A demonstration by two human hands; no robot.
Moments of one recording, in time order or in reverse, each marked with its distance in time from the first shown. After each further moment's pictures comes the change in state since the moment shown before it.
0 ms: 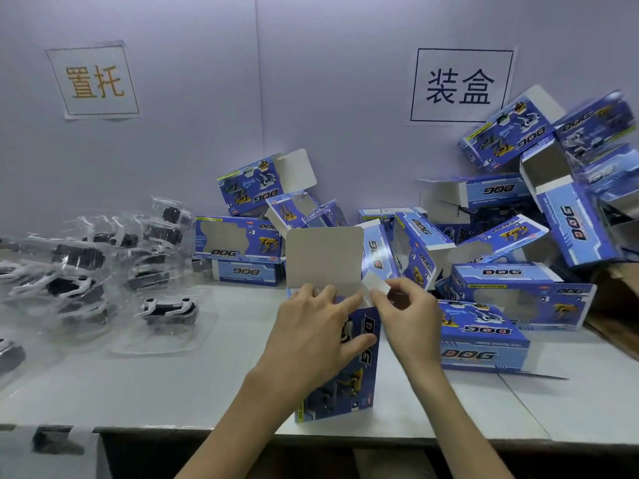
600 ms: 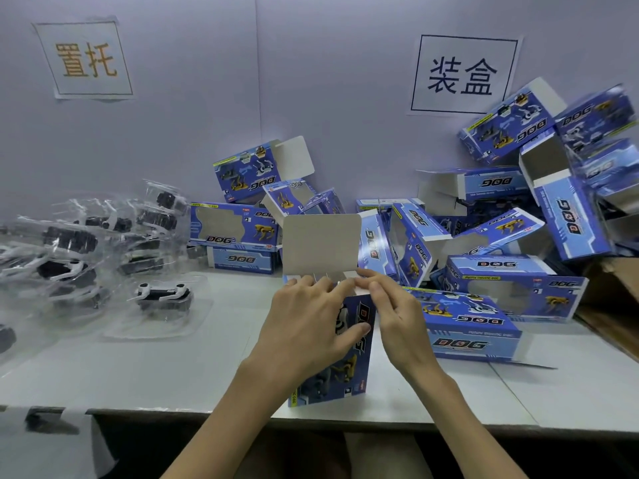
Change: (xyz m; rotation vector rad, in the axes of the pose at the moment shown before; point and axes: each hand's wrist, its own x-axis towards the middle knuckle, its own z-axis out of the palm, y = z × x) left_hand -0.004 0.002 0.000 -0.056 0.021 -0.015; right_hand -0.005 0.024 -0.004 0.095 -0.335 -0.123
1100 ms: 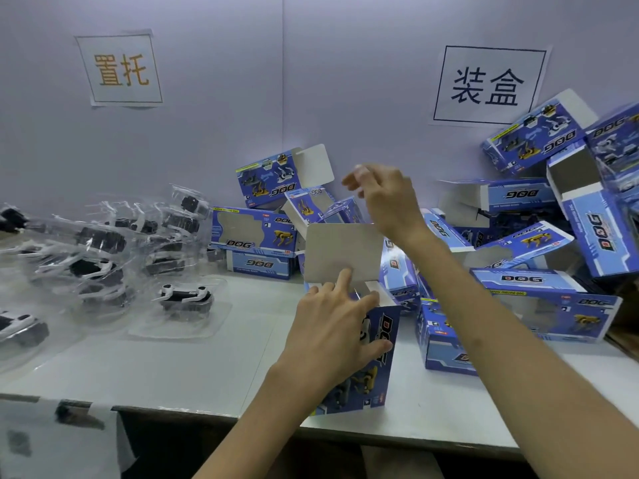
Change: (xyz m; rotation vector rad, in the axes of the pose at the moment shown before) left_hand 0.003 0.000 0.001 -0.030 -0.111 -0.039; right_hand 0.145 -0.102 0.017 -0.256 0.001 -0.194
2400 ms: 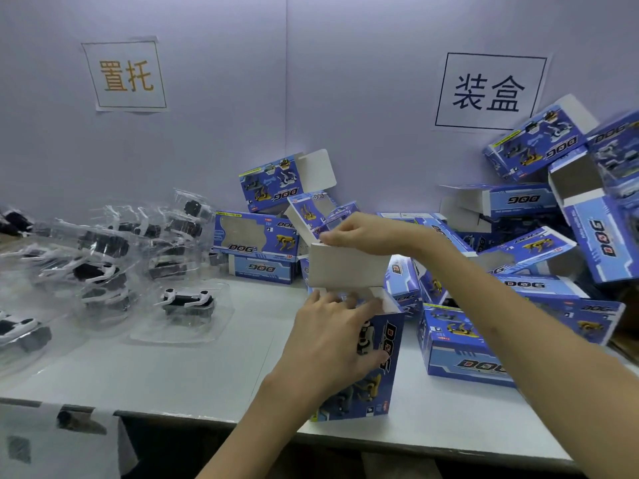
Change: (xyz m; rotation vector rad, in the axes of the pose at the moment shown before) left_hand -0.007 -0.006 -0.002 -0.067 0.094 0.078; right_hand 0.003 0.006 0.007 -0.212 -0.831 0.047
